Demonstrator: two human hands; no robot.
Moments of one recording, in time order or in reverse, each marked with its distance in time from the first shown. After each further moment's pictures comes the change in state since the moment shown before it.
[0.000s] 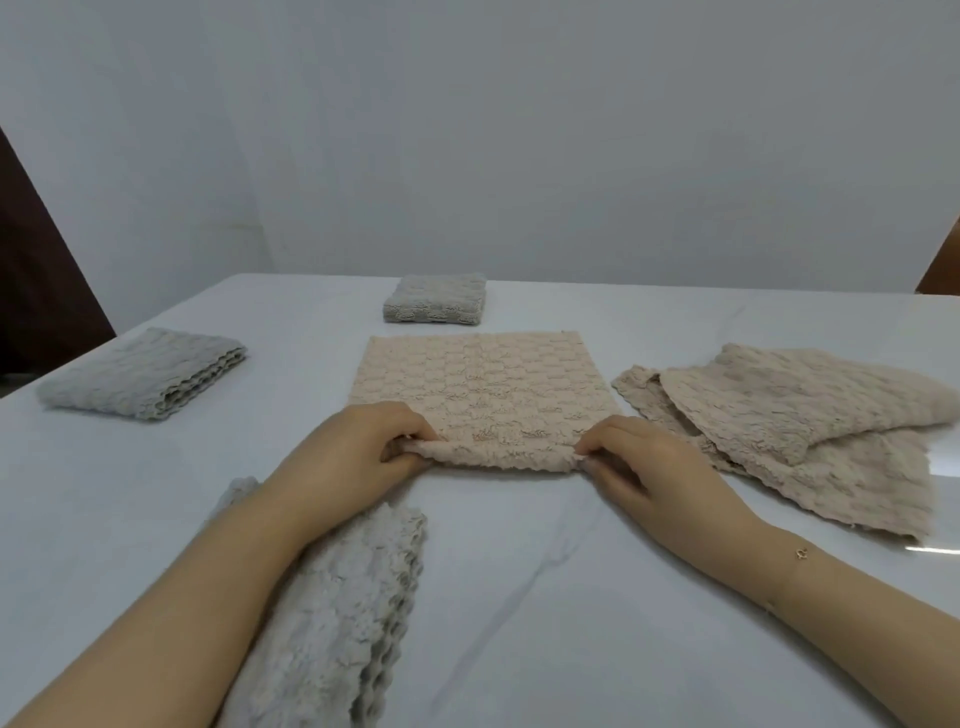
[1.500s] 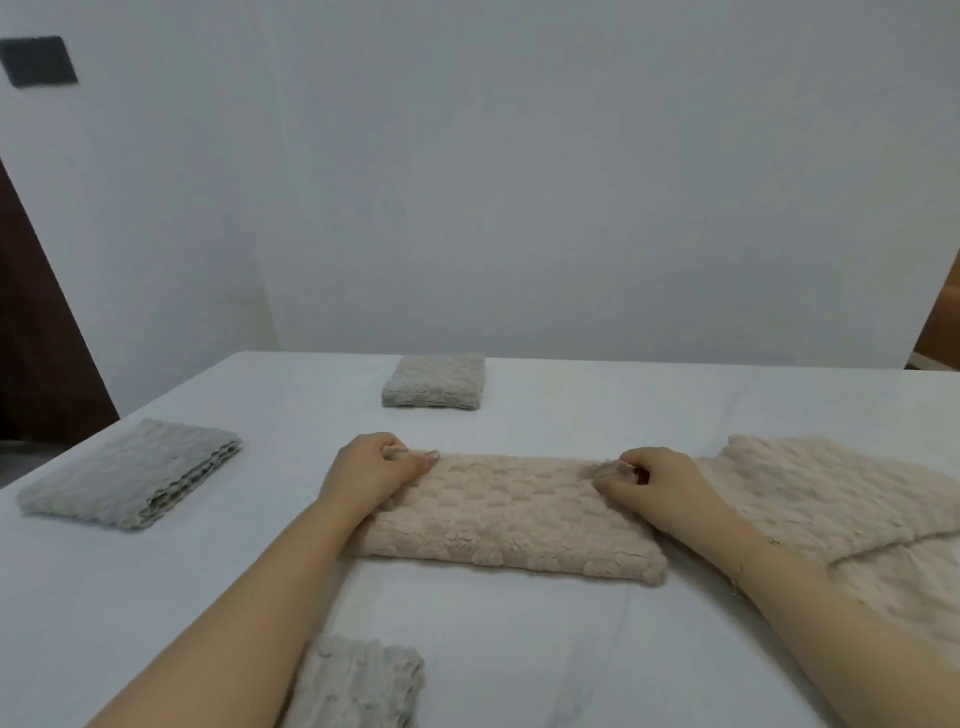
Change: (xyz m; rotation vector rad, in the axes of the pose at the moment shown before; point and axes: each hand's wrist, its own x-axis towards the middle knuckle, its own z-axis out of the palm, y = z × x) left_hand 0.100 -0.047 0.016 -0.365 0.157 -0.554; right_hand 0.075 0.059 -0.010 0.104 0.000 0.451
